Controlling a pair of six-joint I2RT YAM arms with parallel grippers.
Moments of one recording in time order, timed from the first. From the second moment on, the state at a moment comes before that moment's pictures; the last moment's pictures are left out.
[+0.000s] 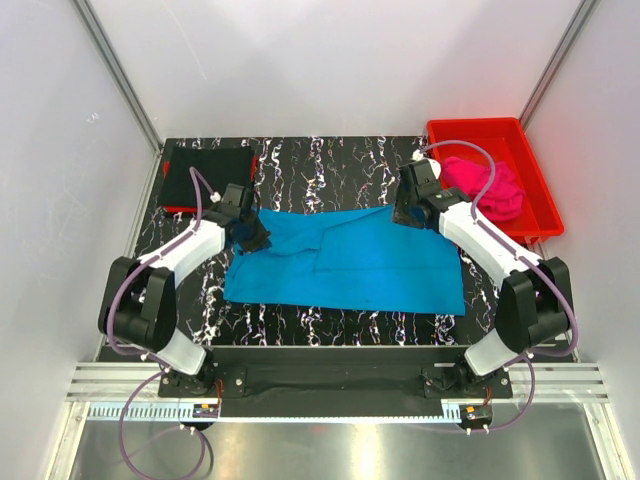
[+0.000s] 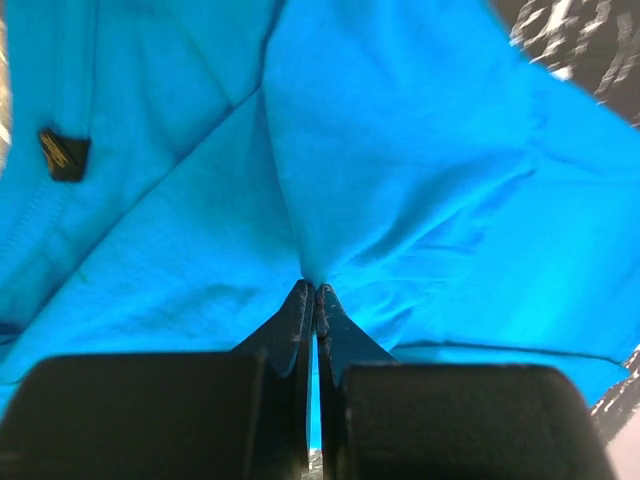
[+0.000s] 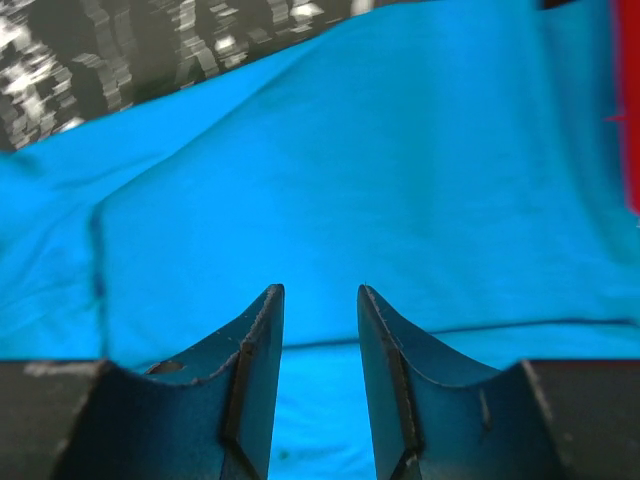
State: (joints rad) left arm -0.30 1.55 0.98 -0.43 0.03 -0.87; right arm 0.40 1.56 1.24 -0.55 0.20 0.54
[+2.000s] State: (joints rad) left arm -0.14 1.35 0.85 -0.52 0.09 -0.70; right arm 0.23 2.41 2.02 -1.00 0.75 0.83
